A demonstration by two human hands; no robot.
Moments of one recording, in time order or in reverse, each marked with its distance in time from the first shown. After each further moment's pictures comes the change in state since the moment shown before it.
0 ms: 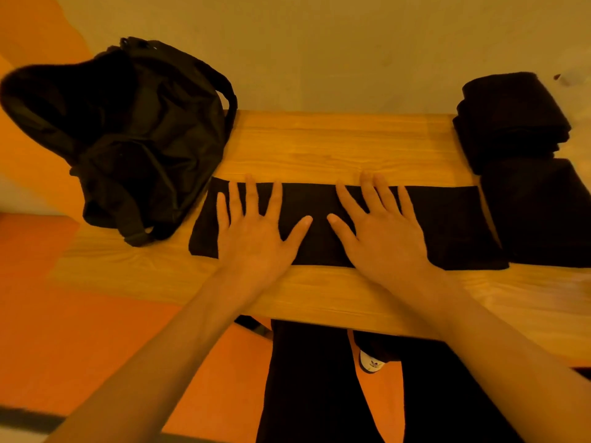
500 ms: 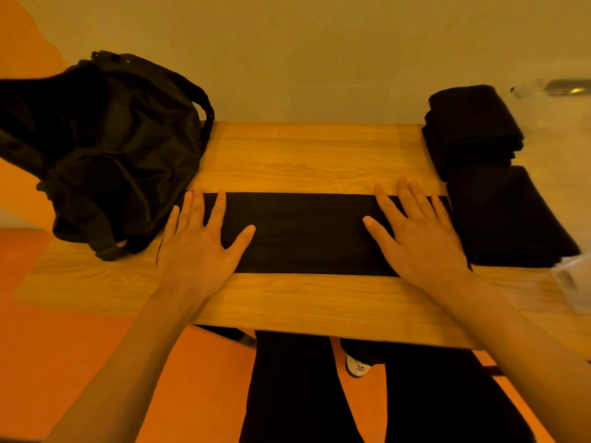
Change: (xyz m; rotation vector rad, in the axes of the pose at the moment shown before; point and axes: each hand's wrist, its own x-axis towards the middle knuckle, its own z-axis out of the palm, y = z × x) left_hand -0.001 -0.045 0.007 -0.062 0.075 -0.045; right_hand -0.017 0.085 -0.002 0.004 0.011 0.114
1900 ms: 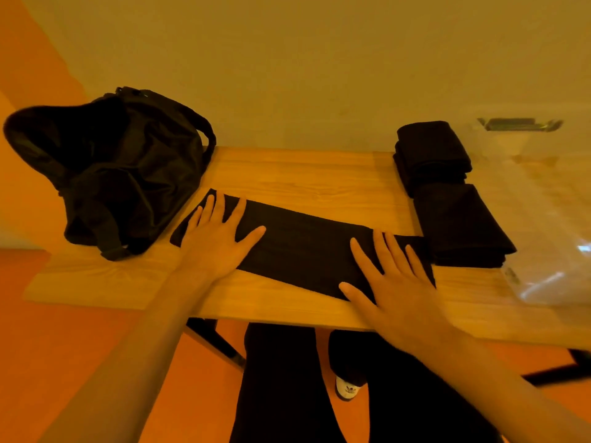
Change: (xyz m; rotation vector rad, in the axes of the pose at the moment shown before) left_hand 0.024 0.023 -0.006 0.047 -0.125 0.065; right_hand -0.083 -0.013 -0.007 0.001 -0.104 -0.102
